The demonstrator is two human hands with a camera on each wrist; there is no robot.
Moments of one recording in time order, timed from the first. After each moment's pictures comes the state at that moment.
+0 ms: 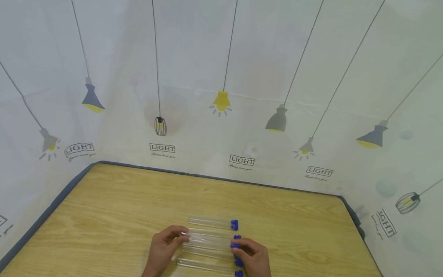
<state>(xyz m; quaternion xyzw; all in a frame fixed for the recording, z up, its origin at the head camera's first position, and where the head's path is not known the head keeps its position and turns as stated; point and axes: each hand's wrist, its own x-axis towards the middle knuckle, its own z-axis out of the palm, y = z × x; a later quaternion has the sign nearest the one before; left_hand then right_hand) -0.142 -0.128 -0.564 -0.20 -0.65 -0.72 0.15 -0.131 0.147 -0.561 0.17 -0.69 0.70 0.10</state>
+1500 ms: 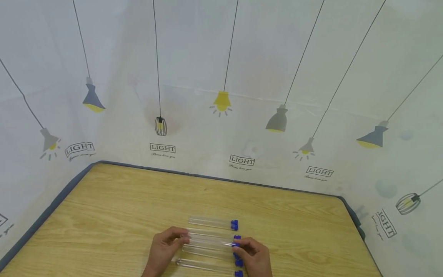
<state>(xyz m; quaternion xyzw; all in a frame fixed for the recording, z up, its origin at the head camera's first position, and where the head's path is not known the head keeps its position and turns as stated) -0.140 -0.129 -0.563 -0.20 -0.64 -0.74 0.12 -0.130 0.146 -0.557 0.08 -0.72 0.68 0.07</state>
